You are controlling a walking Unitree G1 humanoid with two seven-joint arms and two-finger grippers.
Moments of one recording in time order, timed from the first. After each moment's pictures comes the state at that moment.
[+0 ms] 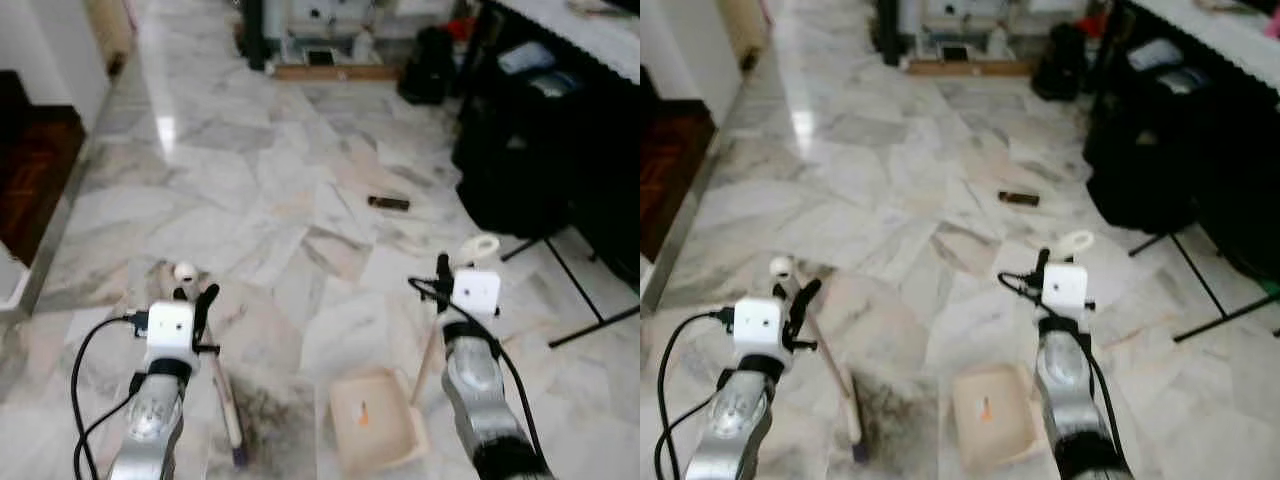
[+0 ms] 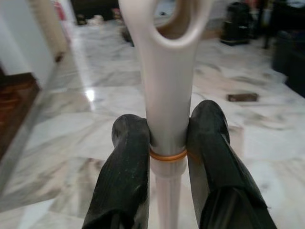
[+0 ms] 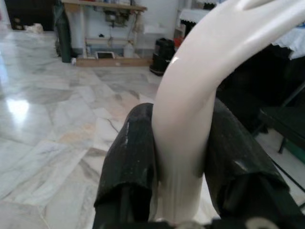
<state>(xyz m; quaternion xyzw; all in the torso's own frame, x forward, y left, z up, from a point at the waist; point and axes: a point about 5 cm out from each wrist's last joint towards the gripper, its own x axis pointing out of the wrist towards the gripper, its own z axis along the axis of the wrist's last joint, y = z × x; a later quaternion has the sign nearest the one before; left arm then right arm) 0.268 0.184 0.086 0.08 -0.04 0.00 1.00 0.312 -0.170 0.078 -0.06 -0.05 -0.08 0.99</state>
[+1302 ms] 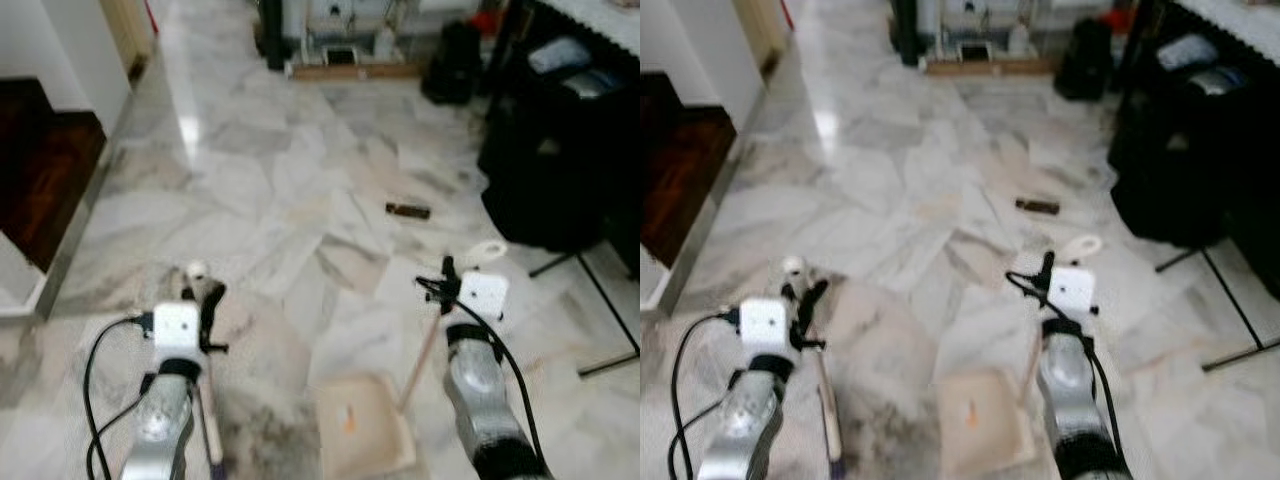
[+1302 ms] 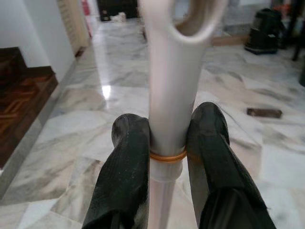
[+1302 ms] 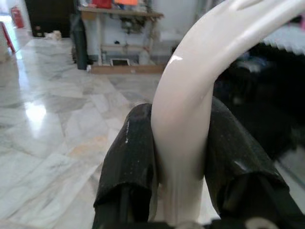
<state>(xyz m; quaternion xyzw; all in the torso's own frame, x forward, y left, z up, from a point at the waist) 0.267 0.188 0.084 0.06 -0.04 0.02 1.00 0.314 -0.176 0.083 -0.06 -0.05 -0.09 0.99</state>
